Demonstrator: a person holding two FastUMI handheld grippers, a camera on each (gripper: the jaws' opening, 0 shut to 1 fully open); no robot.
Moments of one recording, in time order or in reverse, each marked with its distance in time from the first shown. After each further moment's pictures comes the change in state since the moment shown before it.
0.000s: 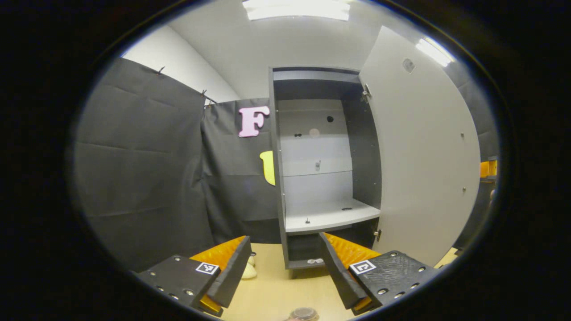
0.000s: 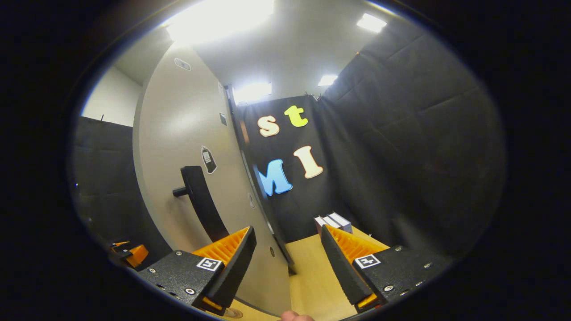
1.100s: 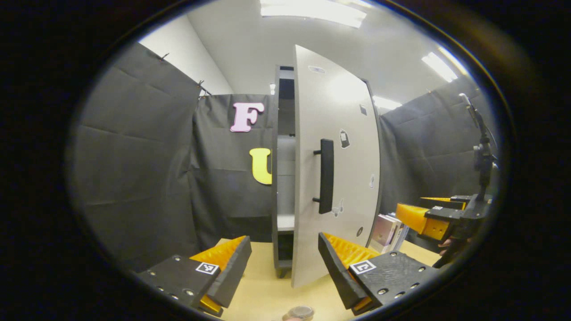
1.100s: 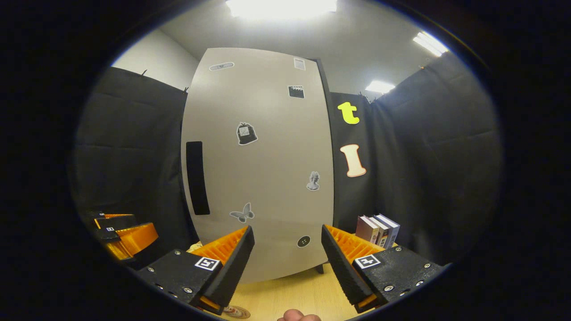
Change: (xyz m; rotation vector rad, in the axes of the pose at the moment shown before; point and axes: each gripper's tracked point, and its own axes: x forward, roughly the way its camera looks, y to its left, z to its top) left arm 0.008 0.002 -0.012 -0.091 -0.006 -0.119; right arm 0.042 0.146 -0.073 -0.239 0.044 0.147
